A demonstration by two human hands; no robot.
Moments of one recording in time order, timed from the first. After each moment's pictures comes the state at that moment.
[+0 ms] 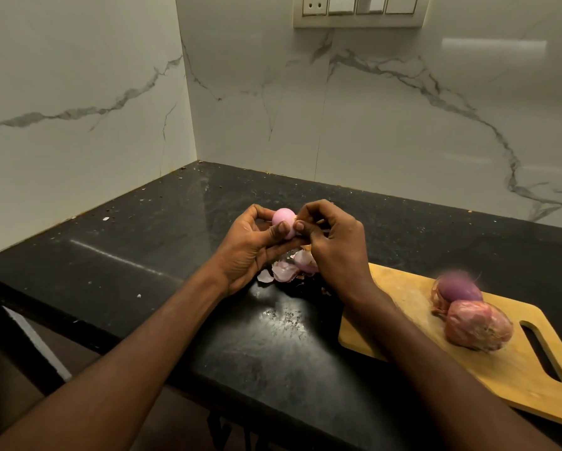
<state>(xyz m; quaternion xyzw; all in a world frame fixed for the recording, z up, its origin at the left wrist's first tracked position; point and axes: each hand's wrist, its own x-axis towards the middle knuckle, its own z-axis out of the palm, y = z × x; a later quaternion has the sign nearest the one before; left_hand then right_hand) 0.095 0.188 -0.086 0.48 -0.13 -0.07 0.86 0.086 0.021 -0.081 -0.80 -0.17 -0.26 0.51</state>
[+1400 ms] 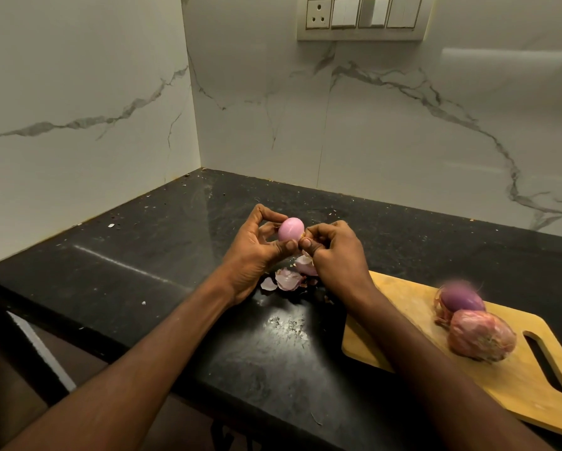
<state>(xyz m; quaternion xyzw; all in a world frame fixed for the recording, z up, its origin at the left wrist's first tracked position) 0.099 0.189 -0.096 0.58 -0.17 -0.01 0.79 0.089 0.023 -0.079 -0.86 -0.07 -0.16 0.49</state>
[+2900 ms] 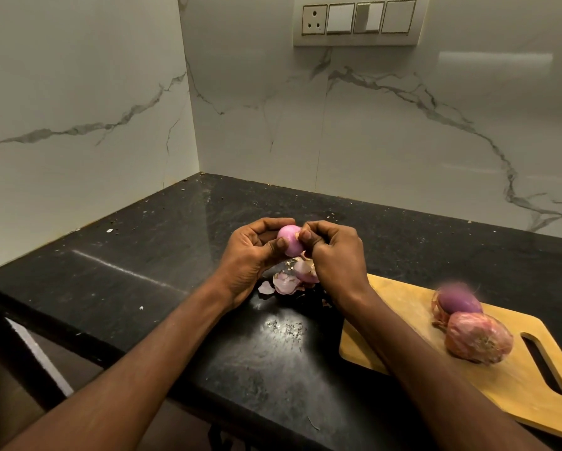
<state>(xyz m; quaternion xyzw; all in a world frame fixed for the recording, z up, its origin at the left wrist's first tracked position) 0.100 0.186 -0.096 0.57 -0.18 0.01 0.80 0.081 0.027 -0.070 -0.80 -0.09 -0.20 0.56</state>
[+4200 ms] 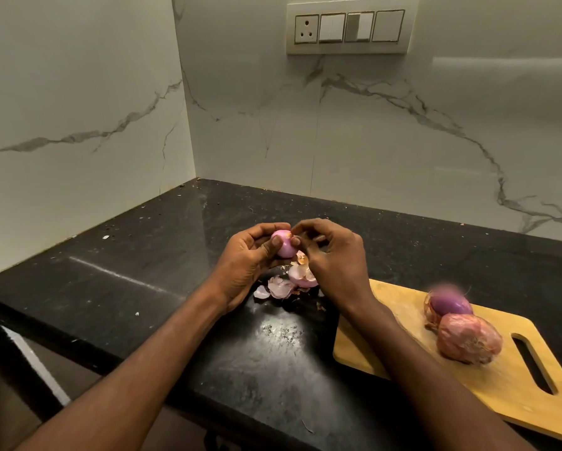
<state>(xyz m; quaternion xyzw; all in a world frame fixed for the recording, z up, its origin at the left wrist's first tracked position) 0.102 0.188 -0.096 0.58 -0.16 -0.01 0.80 0.084 0.015 -0.075 -0.83 -0.16 -0.28 0.45</state>
